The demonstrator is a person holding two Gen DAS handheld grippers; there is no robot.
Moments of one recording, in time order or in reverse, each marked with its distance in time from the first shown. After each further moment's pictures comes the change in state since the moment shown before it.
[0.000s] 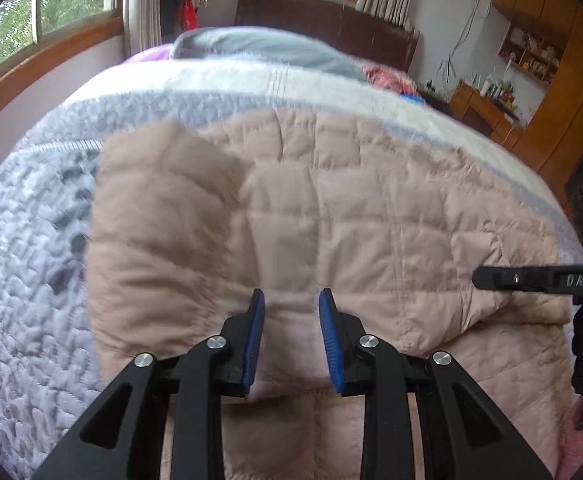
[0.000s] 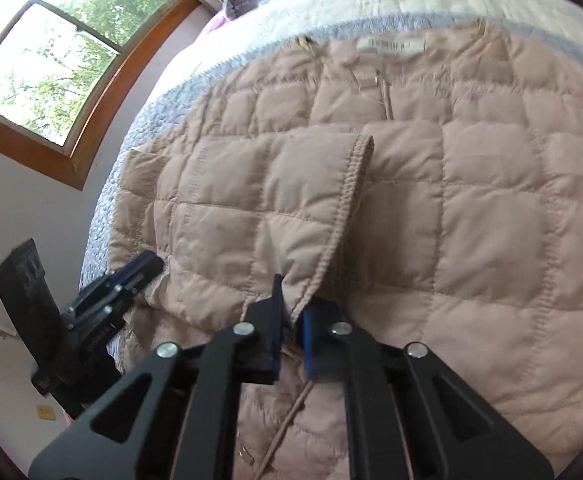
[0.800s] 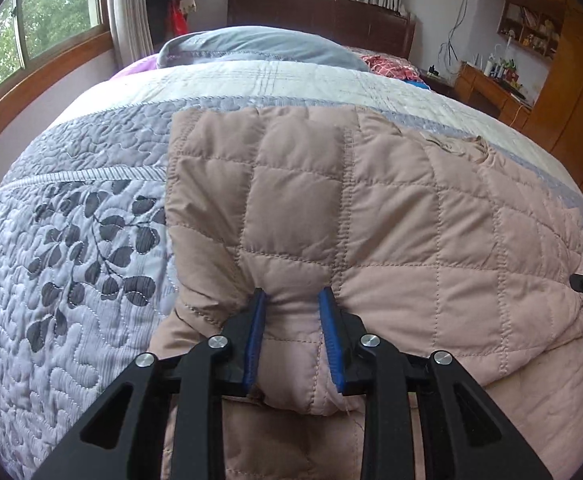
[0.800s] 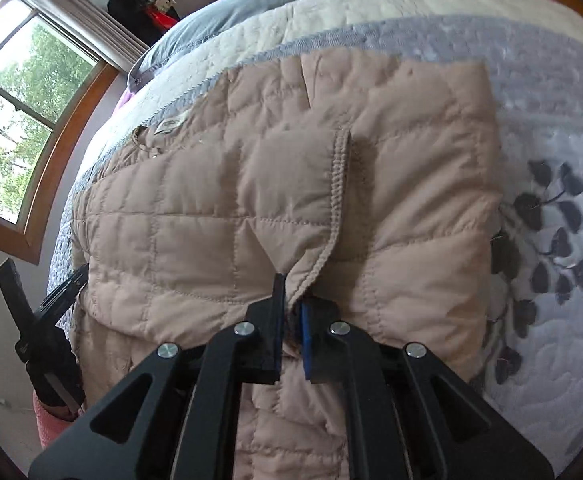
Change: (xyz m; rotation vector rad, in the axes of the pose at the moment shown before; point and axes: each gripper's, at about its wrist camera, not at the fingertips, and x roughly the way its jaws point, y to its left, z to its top) left arm 0.055 -0.020 0.020 0.083 0.039 0.071; right arm -0.087 -0.144 -0.051 0.233 -0.159 -0.167
